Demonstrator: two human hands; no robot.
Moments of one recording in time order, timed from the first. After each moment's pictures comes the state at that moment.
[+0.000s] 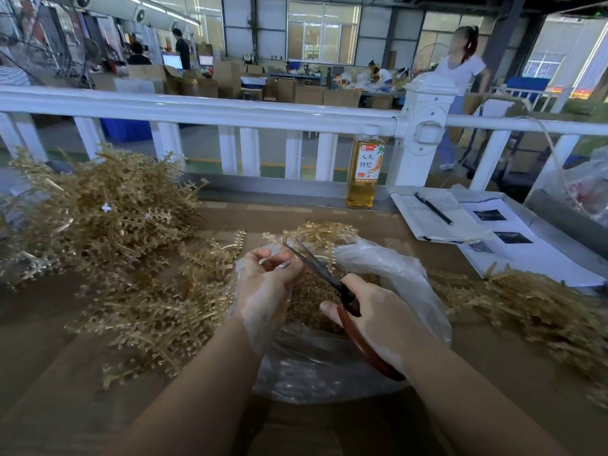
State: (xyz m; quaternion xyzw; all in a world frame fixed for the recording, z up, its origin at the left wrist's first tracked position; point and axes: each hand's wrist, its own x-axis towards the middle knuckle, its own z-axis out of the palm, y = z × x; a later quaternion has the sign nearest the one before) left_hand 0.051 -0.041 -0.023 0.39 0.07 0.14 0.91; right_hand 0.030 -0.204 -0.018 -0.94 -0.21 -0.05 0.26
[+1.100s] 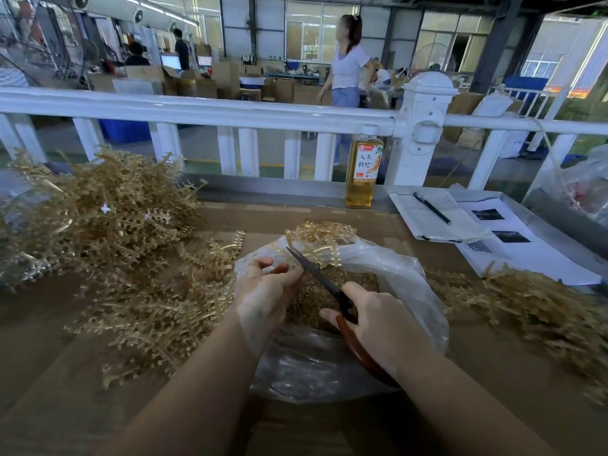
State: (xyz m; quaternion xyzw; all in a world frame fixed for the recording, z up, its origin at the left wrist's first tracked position) left_hand 0.054 -0.036 -0.030 0.42 0.15 0.07 0.89; right_hand 0.027 -0.205 -0.026 -0.95 -0.21 -0.09 0.22
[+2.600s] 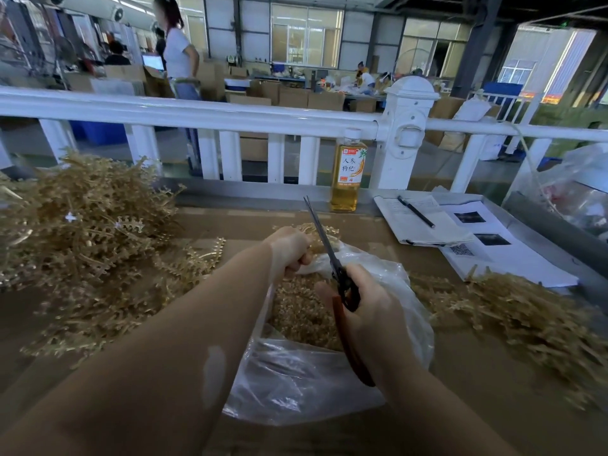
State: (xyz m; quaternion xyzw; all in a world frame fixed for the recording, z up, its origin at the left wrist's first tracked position) left_hand 0.109 -0.060 0.032 0.80 0.12 -0.12 0.58; right_hand 0.032 -0.201 -0.028 -0.86 -0.17 -0.22 0.43
